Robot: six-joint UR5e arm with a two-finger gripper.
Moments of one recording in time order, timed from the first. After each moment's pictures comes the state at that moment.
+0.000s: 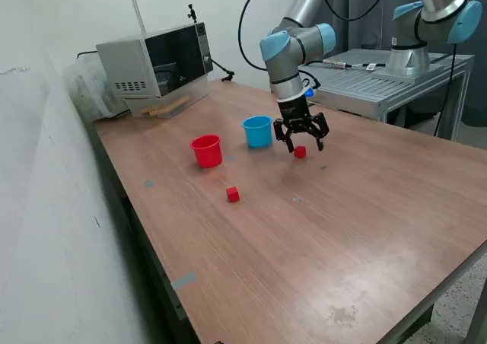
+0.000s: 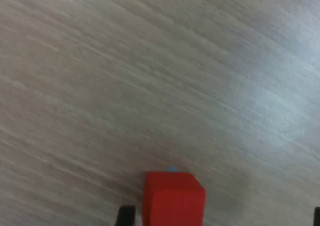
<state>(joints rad) -0.12 -0.92 1.73 -2.26 -1.42 2.55</state>
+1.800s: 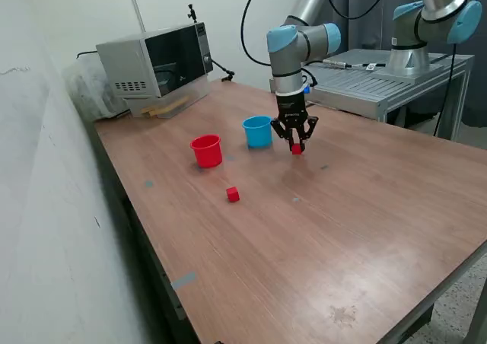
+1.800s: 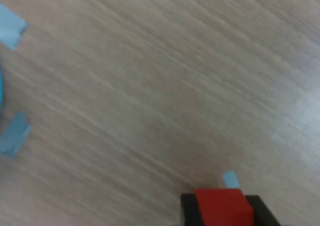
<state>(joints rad) -0.13 -0.96 1.79 -2.39 -1.52 2.47</state>
